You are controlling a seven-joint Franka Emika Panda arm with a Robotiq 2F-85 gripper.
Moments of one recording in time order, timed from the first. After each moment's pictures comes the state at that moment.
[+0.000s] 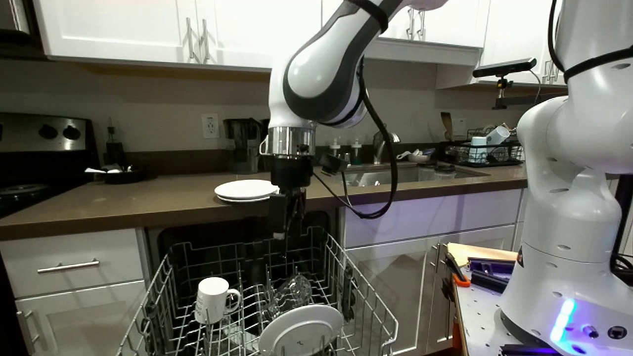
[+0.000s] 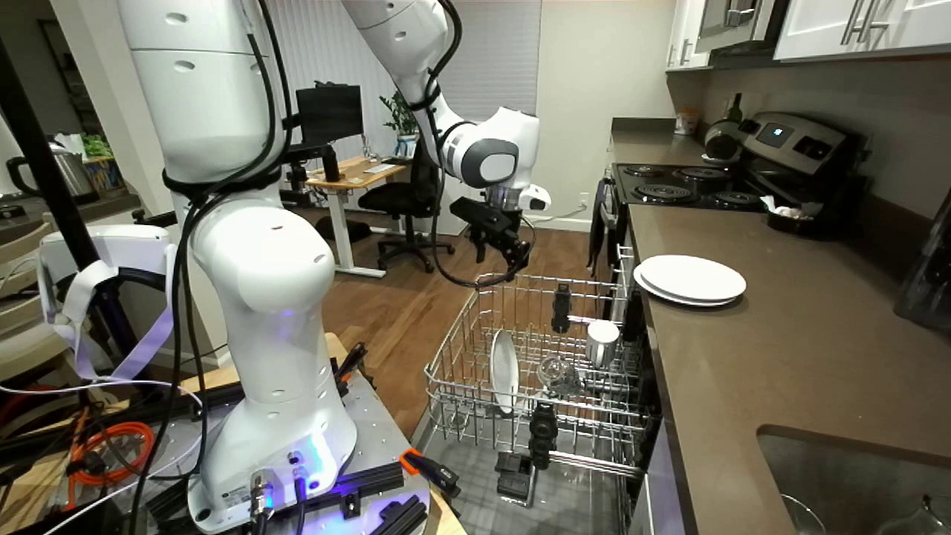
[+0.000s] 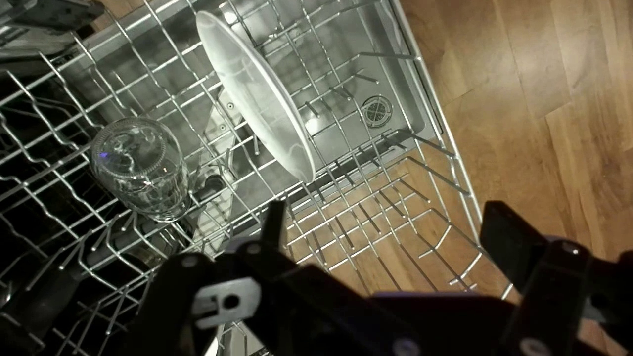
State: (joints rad) arm 0.17 0.03 0.04 -2.49 0.27 2.52 -0.18
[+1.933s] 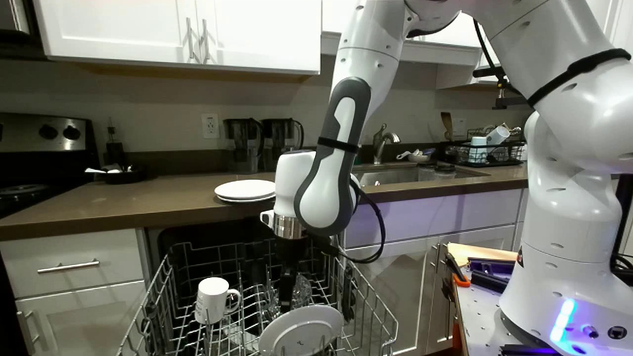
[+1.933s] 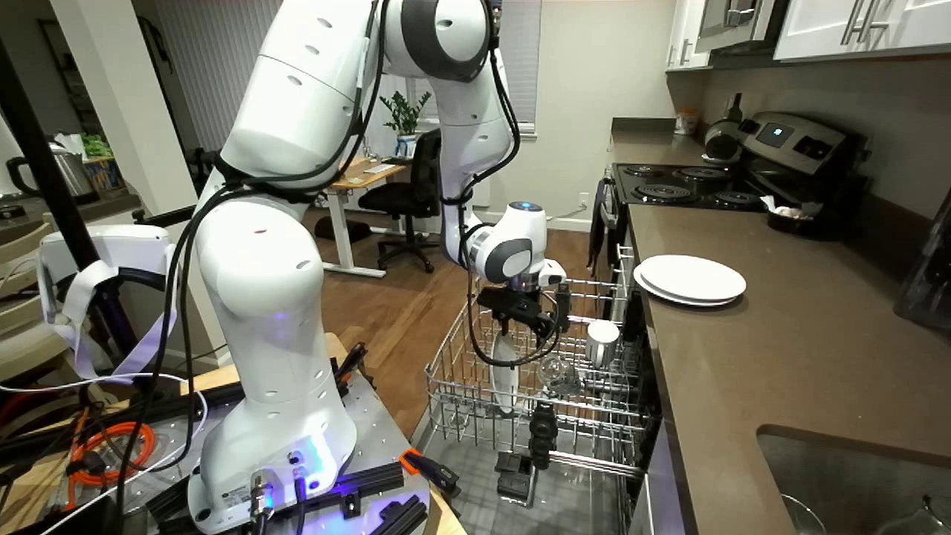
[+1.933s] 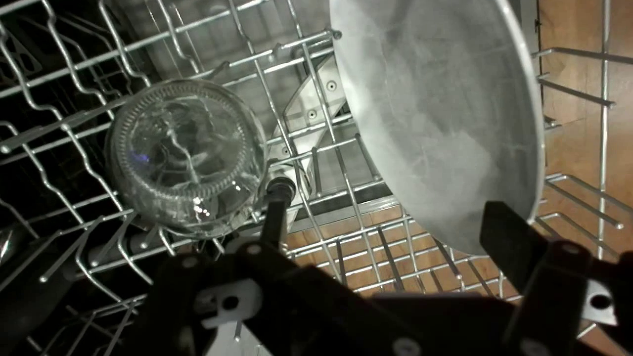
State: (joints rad) arm 0.03 0.53 0.08 -2.40 0.00 3.01 -0.26
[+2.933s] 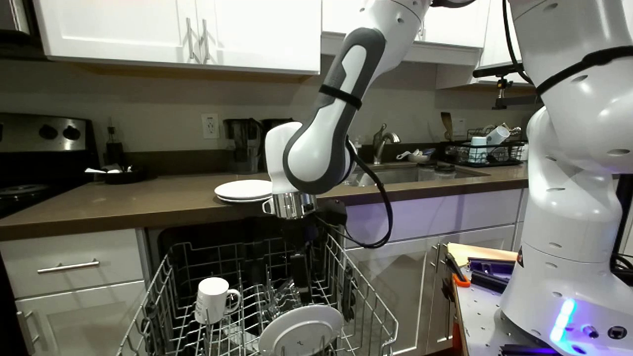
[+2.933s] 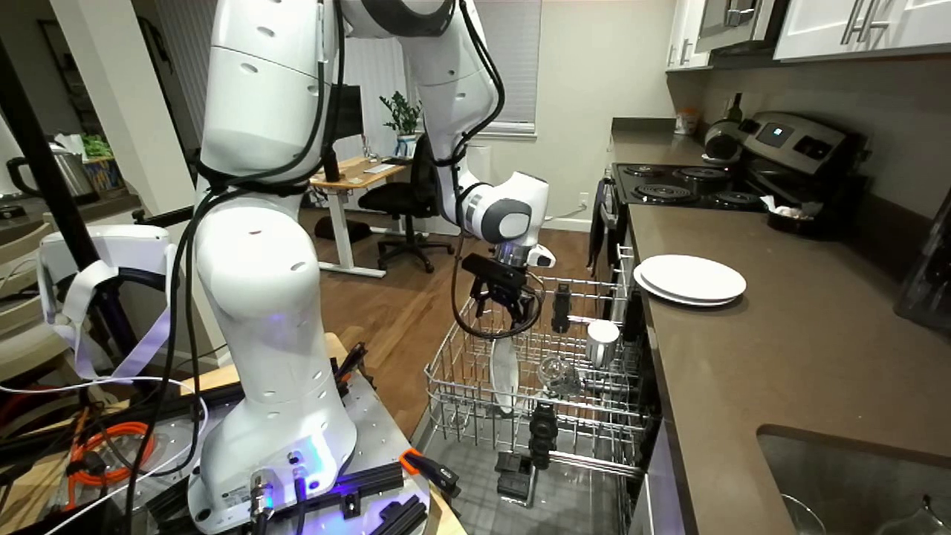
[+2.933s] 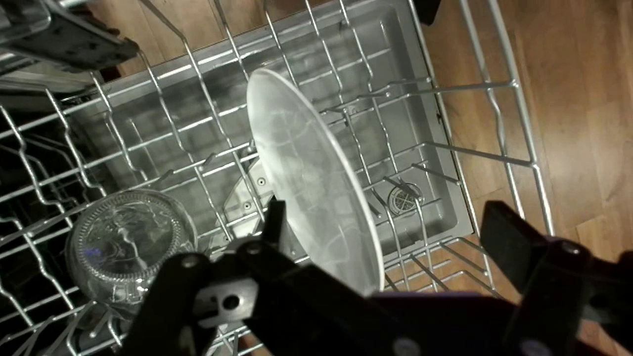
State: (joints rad) arm -0.01 0.33 0.16 -2.43 0.09 2.59 -0.26
